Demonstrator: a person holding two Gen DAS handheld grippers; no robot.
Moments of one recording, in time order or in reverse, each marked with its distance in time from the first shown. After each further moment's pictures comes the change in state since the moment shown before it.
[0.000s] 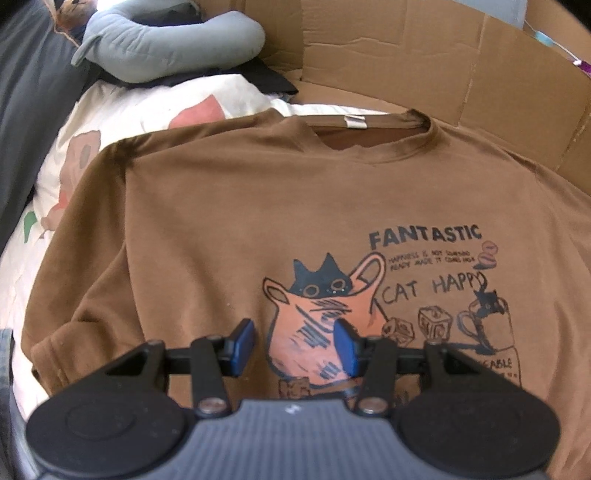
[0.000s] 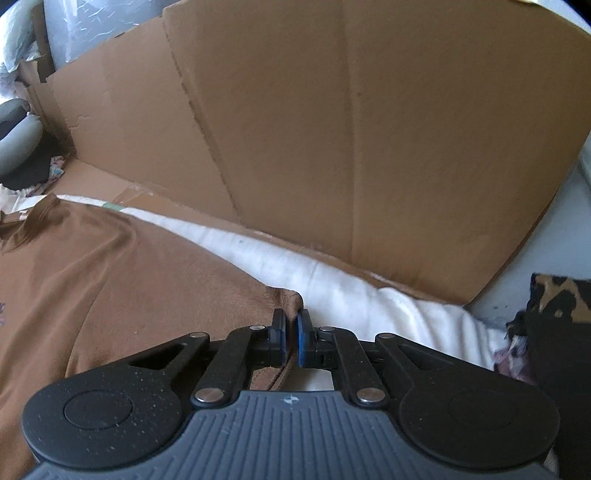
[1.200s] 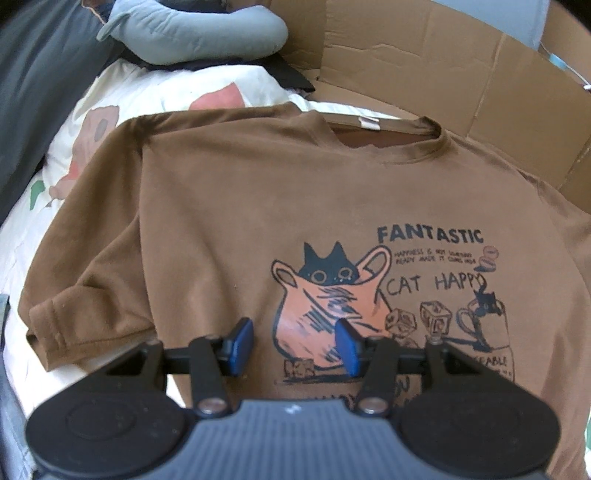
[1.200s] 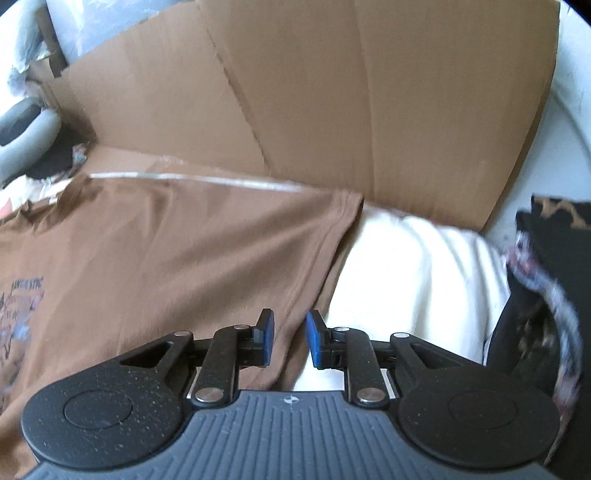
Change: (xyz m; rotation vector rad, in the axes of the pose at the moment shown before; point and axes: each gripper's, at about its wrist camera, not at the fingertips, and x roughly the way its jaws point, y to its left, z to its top) left arm -0.005 0.013 -0.016 -0.090 0.000 -0.020; right arm -0.031 0.013 -0.036 0.086 0.114 0.079
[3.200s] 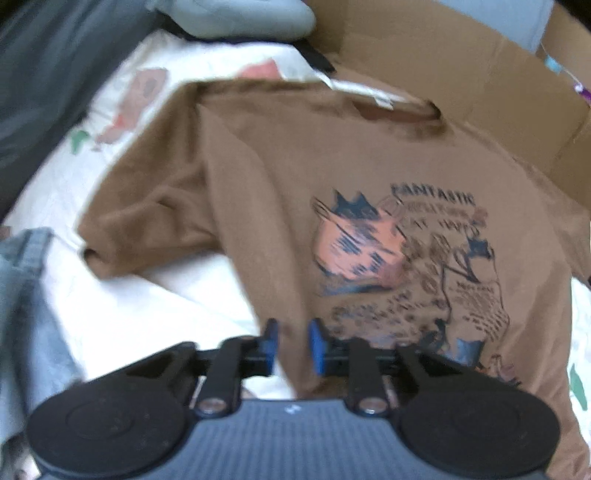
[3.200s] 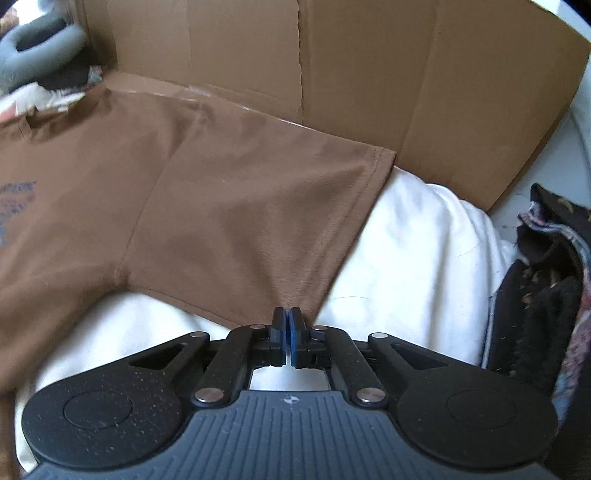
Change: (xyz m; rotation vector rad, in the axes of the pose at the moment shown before) left arm -0.054 0.047 -0.041 -0.049 0.048 0.005; right arm -0.005 0.042 -0.048 -0.218 0.062 -0.134
